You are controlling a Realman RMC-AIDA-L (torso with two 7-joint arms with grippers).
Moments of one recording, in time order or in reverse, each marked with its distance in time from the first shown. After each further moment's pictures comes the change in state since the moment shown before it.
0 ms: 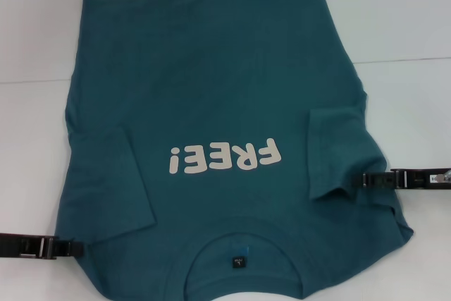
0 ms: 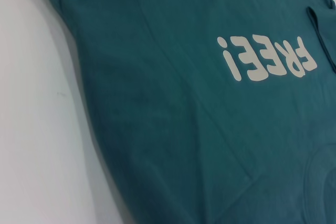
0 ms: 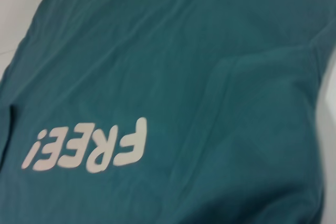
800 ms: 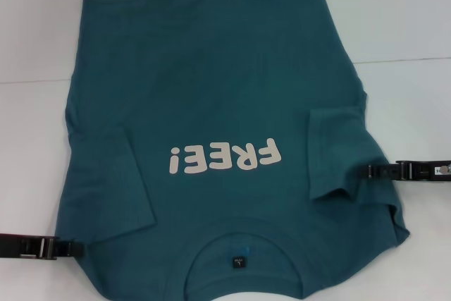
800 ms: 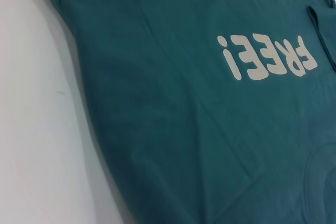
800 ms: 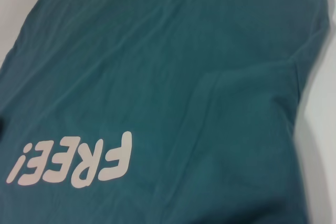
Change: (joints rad) left arm 0.000 -0.001 0.000 0.000 0.002 0.000 -0.002; right arm 0.010 -0.014 0.001 0.005 -0.003 0.031 0.018
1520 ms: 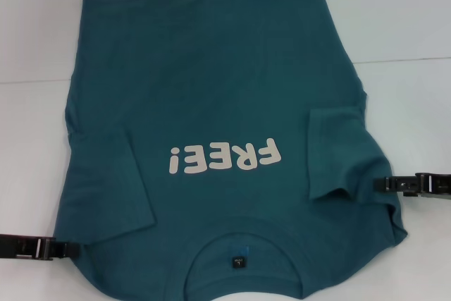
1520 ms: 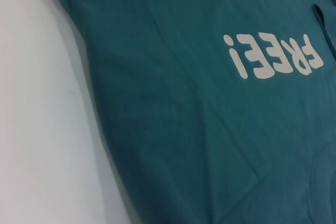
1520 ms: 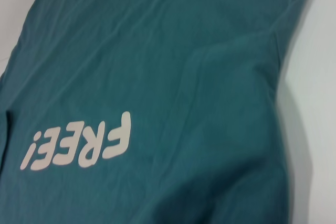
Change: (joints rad) left arm 0.002 0.001 0.000 0.012 0.010 0.001 -0.002; right arm -0.043 -0.033 0.027 -0.007 0.003 -0.106 0.039
